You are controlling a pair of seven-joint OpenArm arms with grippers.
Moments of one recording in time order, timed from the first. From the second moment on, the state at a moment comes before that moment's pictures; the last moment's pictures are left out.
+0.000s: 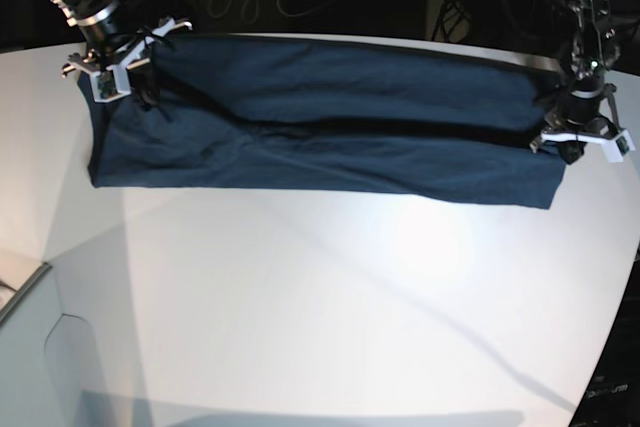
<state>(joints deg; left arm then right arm) 14.1 -14.3 -19.7 78.3 -34.5 0.5 10.9 -34.2 7.5 15.3 98.1 0.6 25.6 -7.2</state>
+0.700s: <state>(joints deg) 18.0 -14.4 -19.7 78.4 -34.5 0.4 10.9 -34.5 7.7 15.7 94.4 0.6 25.6 -6.9</state>
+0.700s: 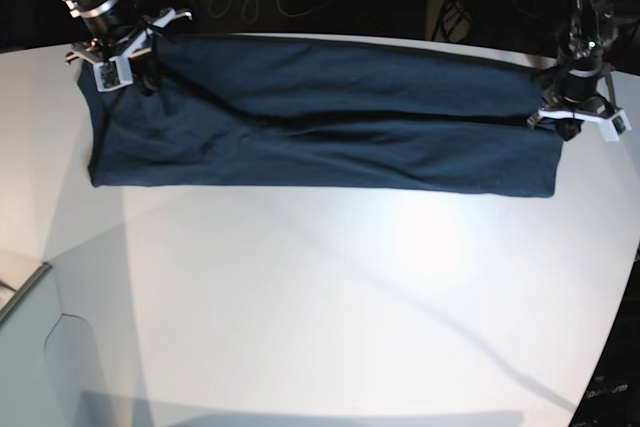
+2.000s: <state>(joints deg) 20.9 -14.5 -22.4 80.5 -34.3 0.3 11.1 -31.7 7.5 17.3 86.2 0.6 25.6 -7.0</state>
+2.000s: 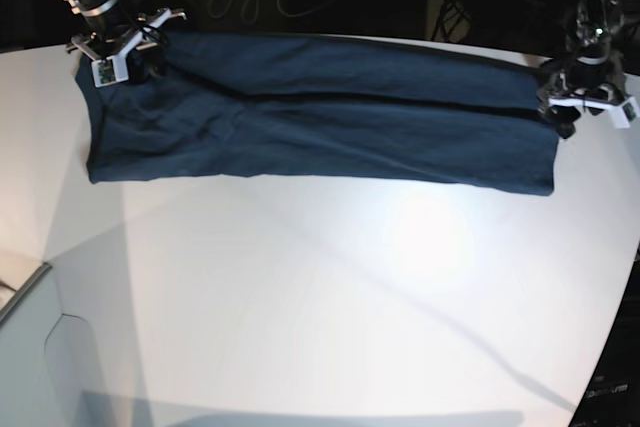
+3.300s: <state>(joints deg) 14.3 -15.1 -13.6 68.6 -33.4 0.3 7.2 -31.2 7.5 17.3 86.2 0.6 25.6 -7.2</state>
